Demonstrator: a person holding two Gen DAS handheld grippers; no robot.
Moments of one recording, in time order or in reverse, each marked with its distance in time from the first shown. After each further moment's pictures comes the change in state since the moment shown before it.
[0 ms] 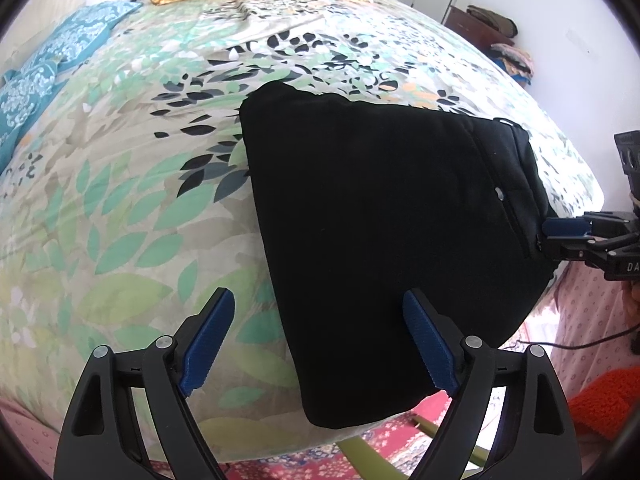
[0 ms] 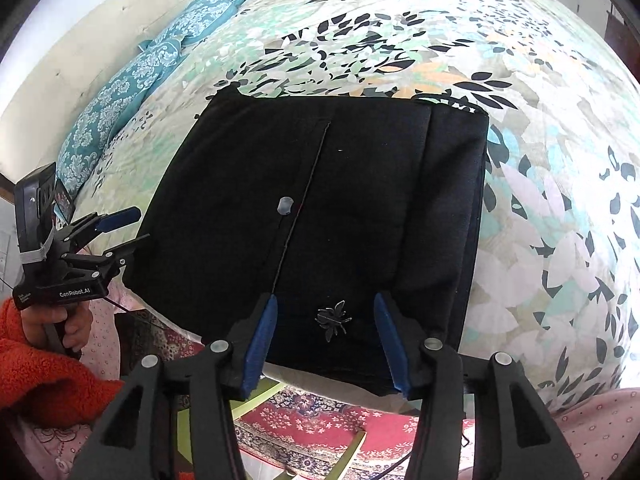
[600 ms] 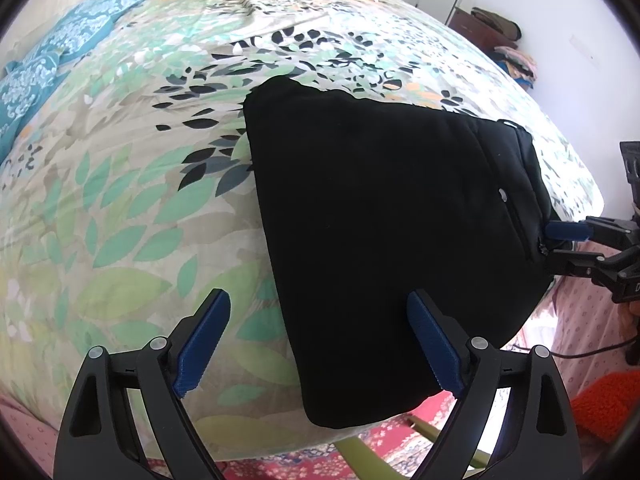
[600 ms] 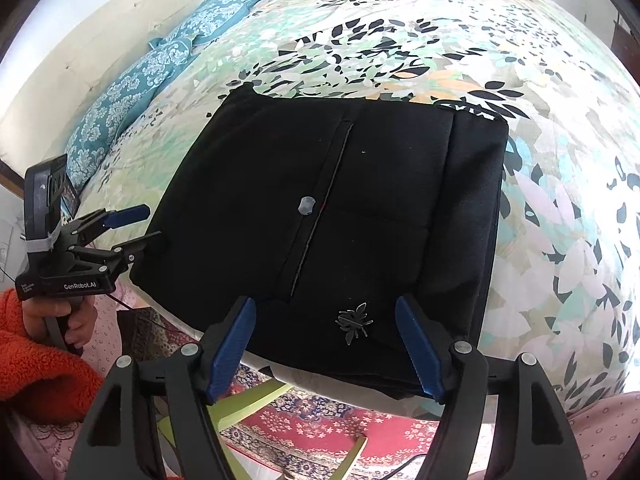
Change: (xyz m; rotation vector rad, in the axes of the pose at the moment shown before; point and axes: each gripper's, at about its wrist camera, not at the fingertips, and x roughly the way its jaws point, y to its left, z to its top) left arm 0.002 0.003 -0.001 -0.020 0.007 -0.005; right arm 0.001 0.008 -0.002 -0.019 -0.021 0.015
